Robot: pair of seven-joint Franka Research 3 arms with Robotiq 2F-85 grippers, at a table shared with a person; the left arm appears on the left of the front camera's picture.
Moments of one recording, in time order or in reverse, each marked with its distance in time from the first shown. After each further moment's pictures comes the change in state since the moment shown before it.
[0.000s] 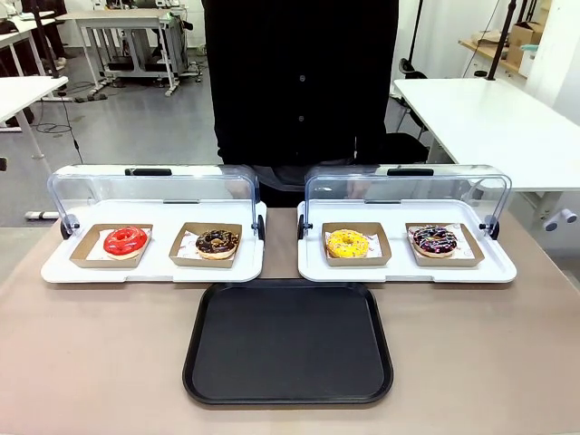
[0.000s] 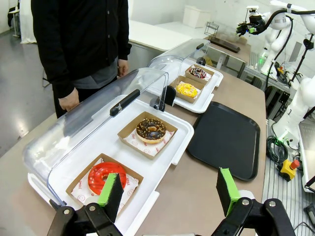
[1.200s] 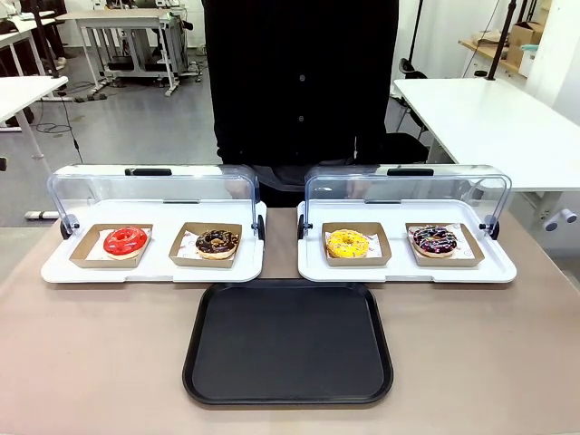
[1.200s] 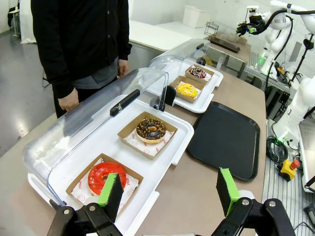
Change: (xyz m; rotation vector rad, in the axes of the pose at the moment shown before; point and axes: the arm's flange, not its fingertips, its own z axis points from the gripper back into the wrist) left arm 0.000 0.000 0.000 0.000 0.000 0.000; right arm 0.000 0.000 0.000 0.000 0.000 0.000
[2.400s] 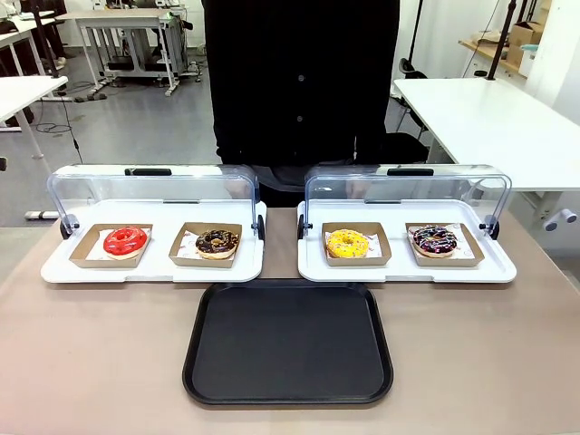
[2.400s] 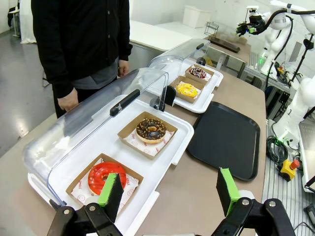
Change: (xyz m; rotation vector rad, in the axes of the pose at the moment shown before) left arm 0.000 0.000 0.000 0.000 0.000 0.000; right arm 0.000 0.000 0.000 0.000 0.000 0.000
